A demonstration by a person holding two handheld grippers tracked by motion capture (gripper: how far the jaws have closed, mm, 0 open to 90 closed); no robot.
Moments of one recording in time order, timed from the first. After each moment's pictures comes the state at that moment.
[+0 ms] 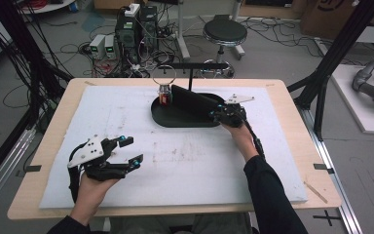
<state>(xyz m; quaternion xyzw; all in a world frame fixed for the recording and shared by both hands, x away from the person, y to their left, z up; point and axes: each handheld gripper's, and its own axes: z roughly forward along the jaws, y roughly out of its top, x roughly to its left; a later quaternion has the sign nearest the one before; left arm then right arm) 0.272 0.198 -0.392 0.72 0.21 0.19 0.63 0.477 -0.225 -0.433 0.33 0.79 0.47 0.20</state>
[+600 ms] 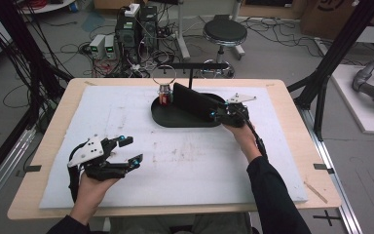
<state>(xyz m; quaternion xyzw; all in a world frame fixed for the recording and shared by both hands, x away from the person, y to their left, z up) 0.275 0.199 -0.394 0.72 0.22 0.19 0.63 0.469 -0.230 -0.421 0.35 0.79 0.45 0.23</state>
